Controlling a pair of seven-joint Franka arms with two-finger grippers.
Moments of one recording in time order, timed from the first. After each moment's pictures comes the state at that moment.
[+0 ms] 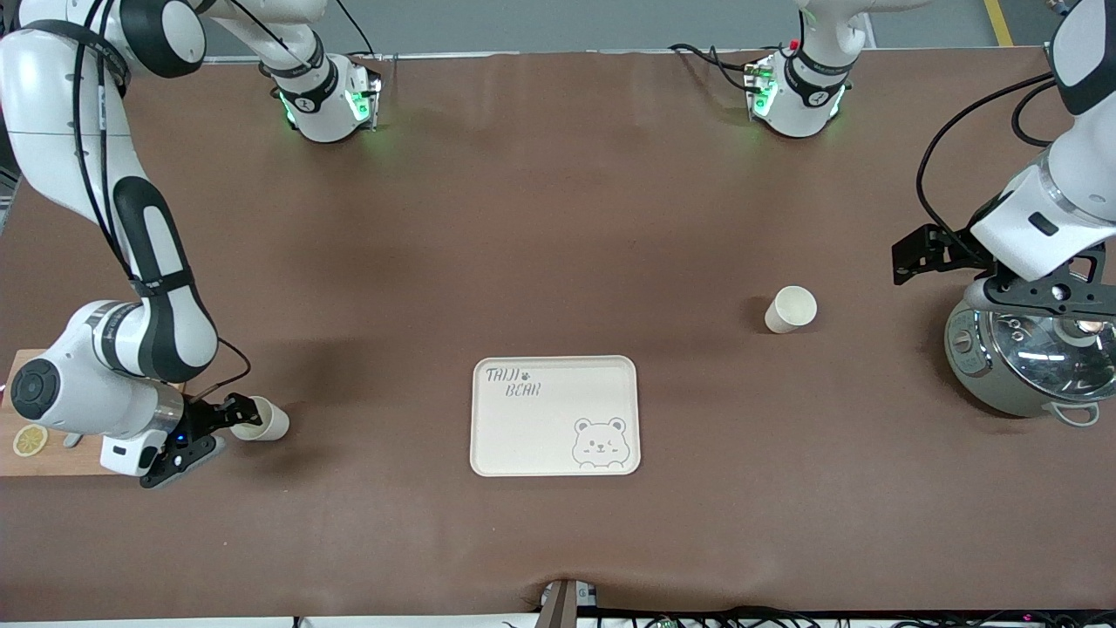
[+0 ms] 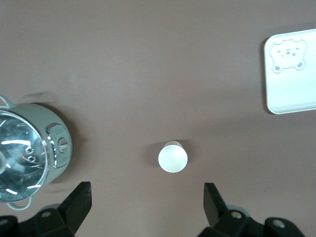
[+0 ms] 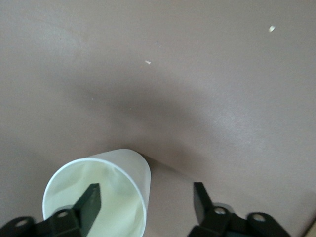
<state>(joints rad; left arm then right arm) -0.05 0.17 -0.11 -1.41 0.04 1.58 -0.03 -0.15 0.77 0.07 -1.45 0.10 2.22 -0.70</state>
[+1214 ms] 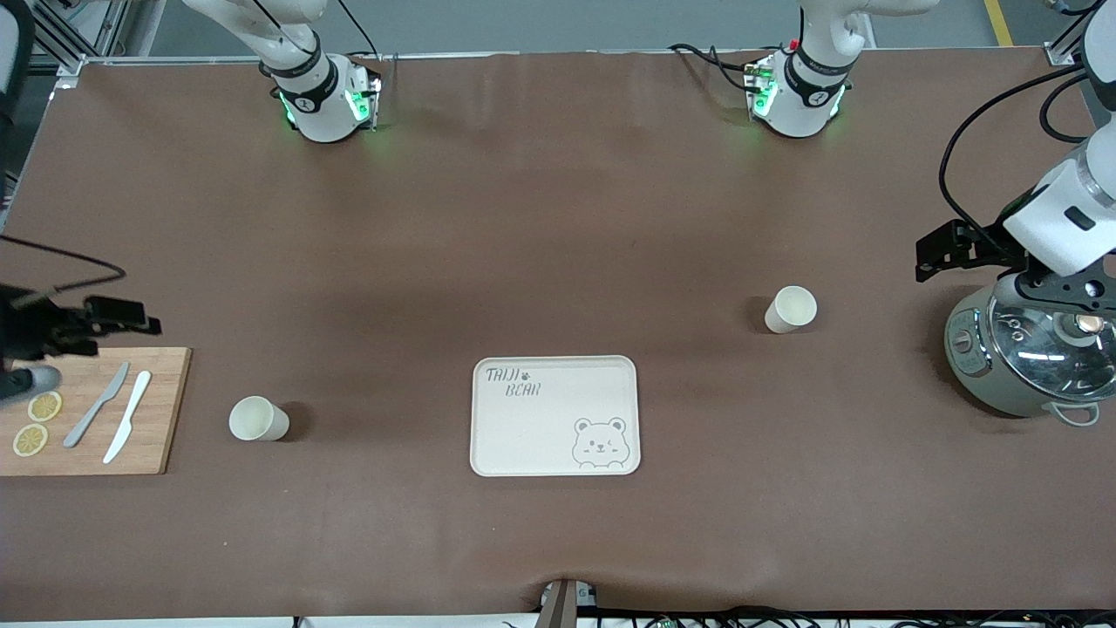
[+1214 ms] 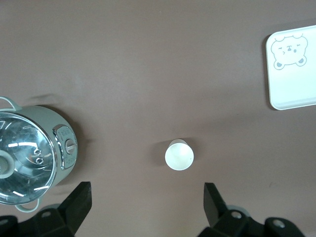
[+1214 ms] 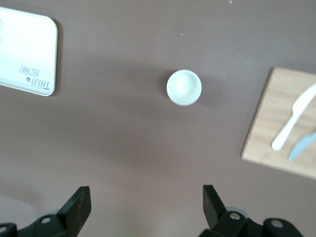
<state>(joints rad) -0.15 0.16 0.04 -1.40 0.00 1.57 0.05 -0.15 0.45 0.08 -1.06 0.11 1.34 -0.25</state>
